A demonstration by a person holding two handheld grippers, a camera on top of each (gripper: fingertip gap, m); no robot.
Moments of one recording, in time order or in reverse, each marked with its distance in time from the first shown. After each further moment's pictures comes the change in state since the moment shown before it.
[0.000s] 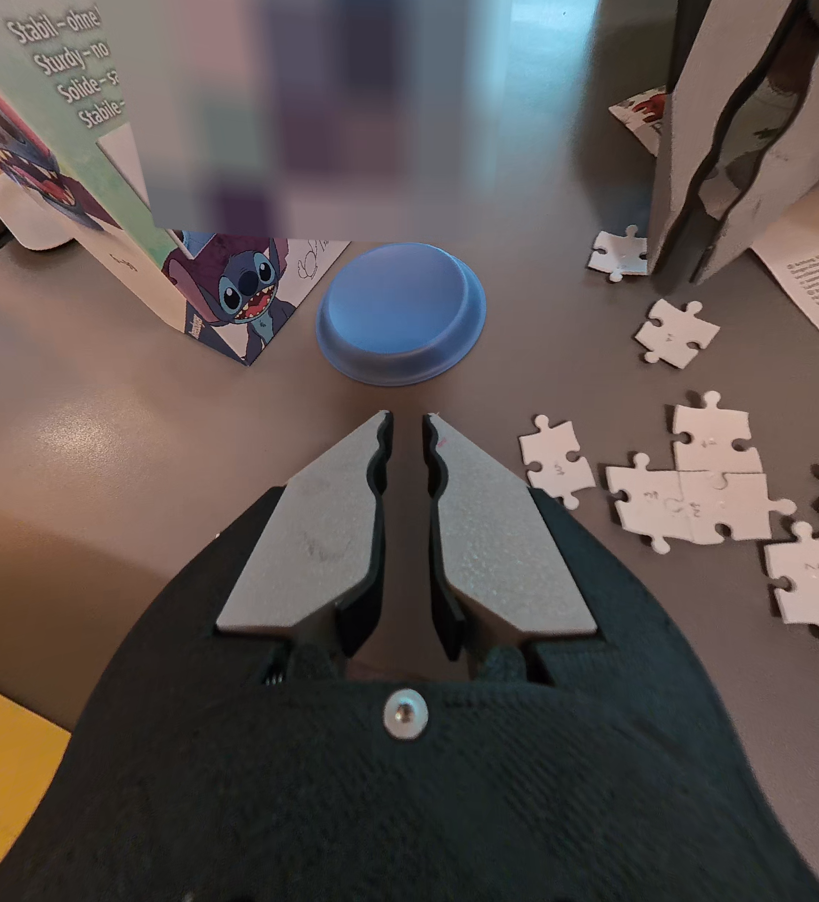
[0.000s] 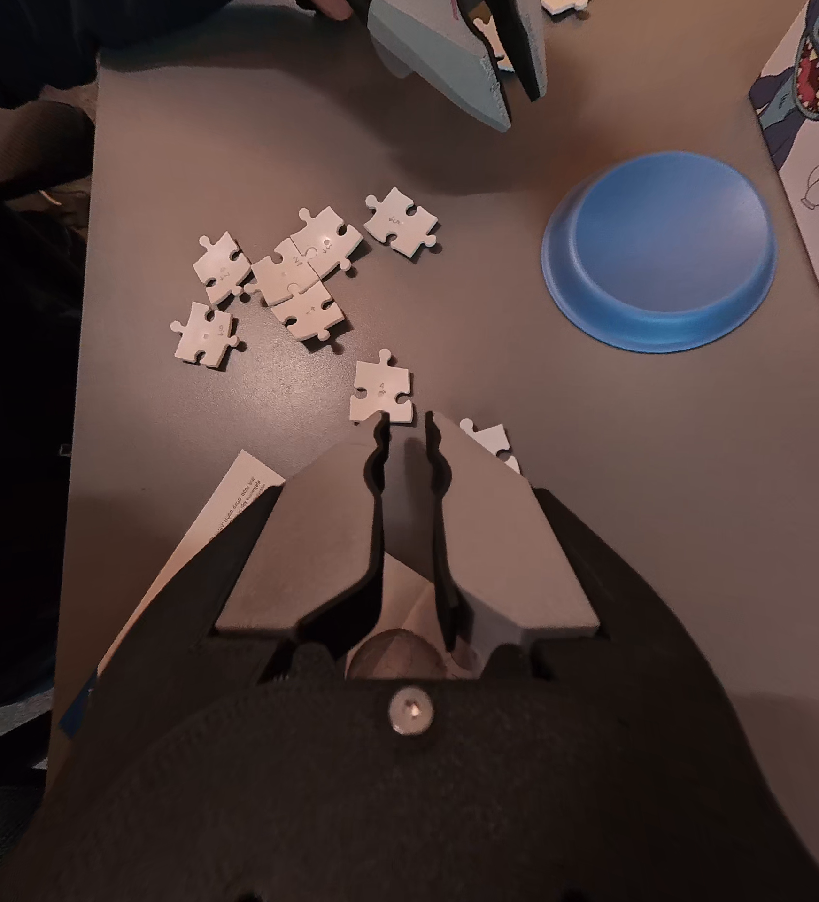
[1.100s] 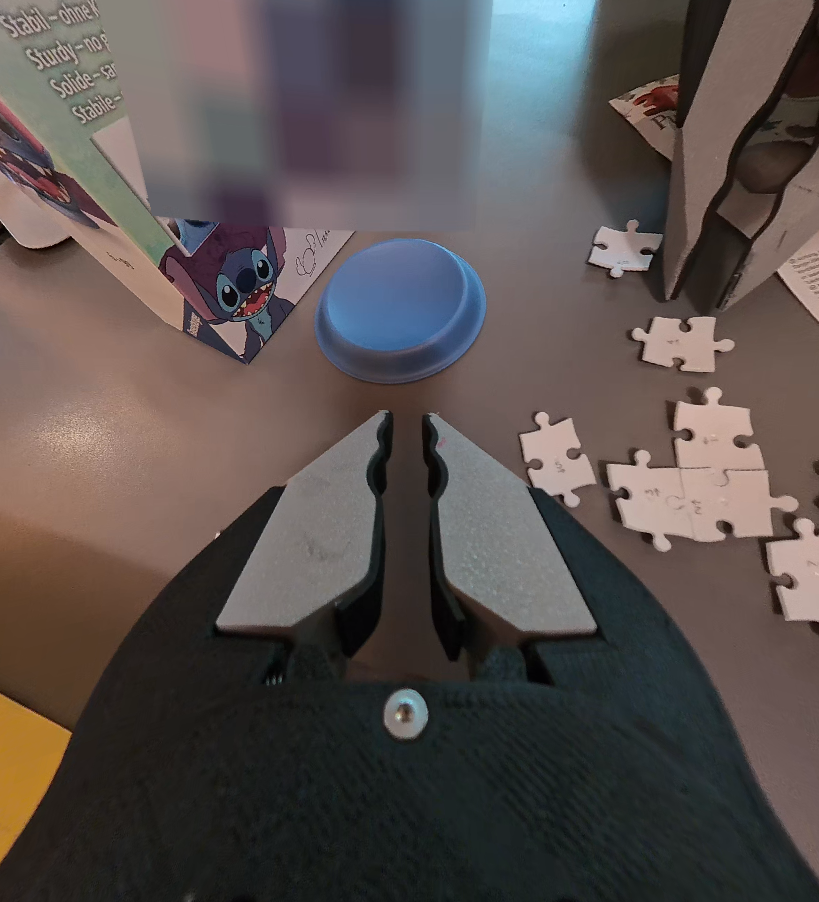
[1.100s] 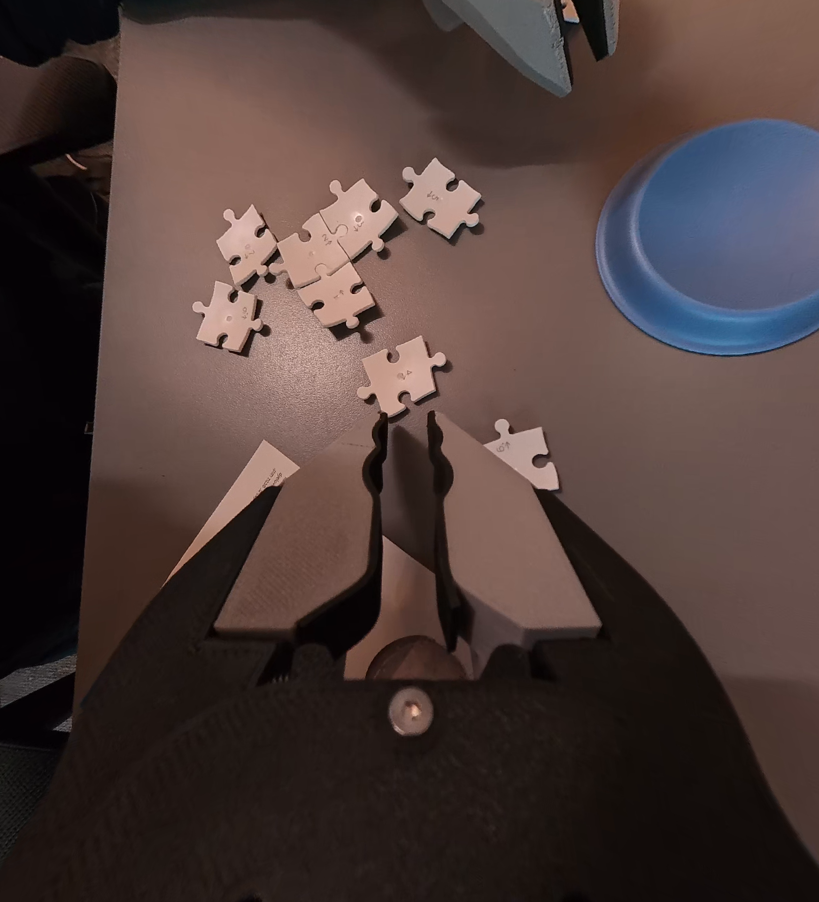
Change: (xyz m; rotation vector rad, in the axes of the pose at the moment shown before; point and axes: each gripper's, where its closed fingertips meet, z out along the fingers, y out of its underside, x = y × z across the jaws) left arm 0.000 0.001 0.000 -0.007 0.001 0.004; right arm -0.013 0.006 0.008 -0.056 -0.059 -0.013
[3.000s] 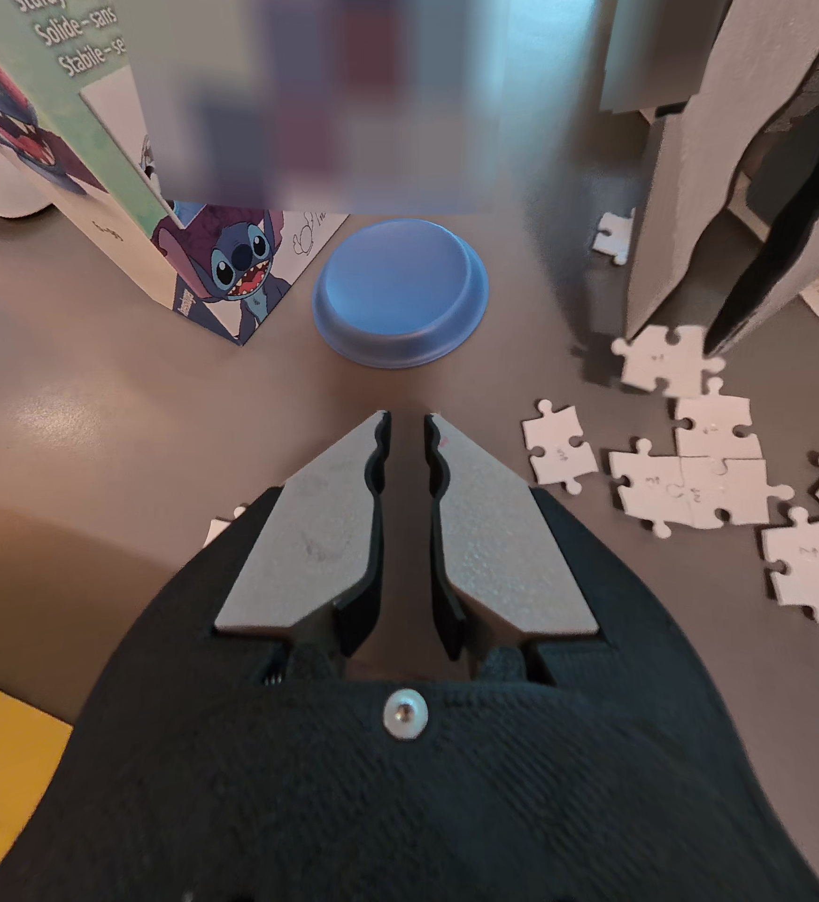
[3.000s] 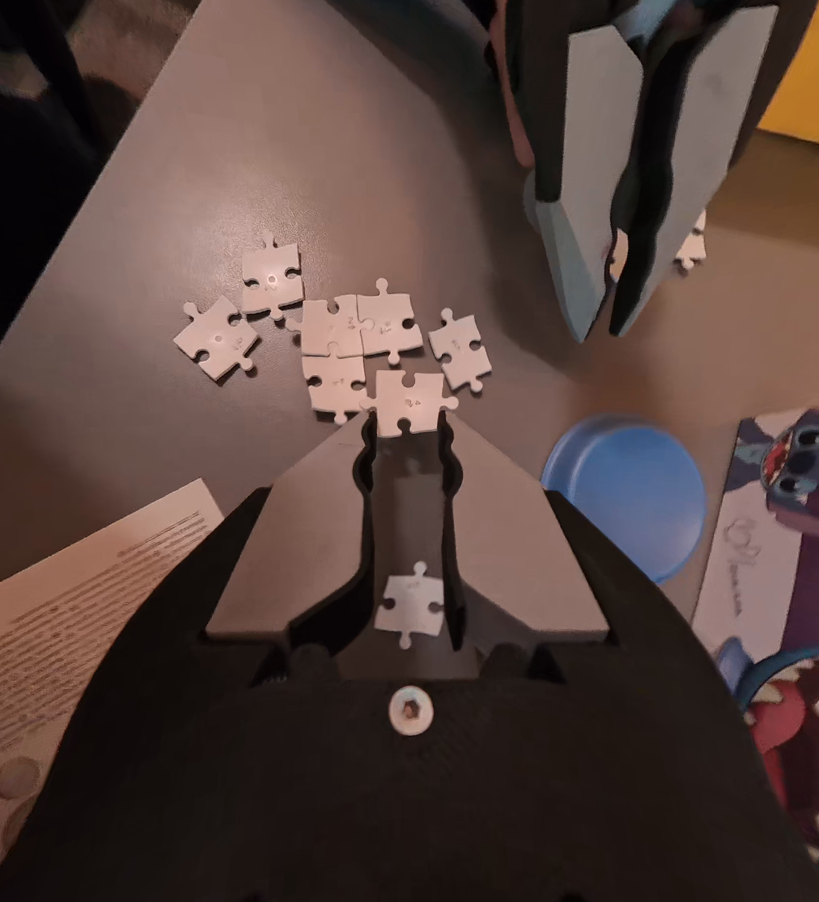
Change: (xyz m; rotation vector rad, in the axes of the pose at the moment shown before) left arm -0.001 0.007 -0.001 -0.030 0.024 -0.029; right arm -0.003 -0.051 0.017 -0.045 -0.004 -0.537
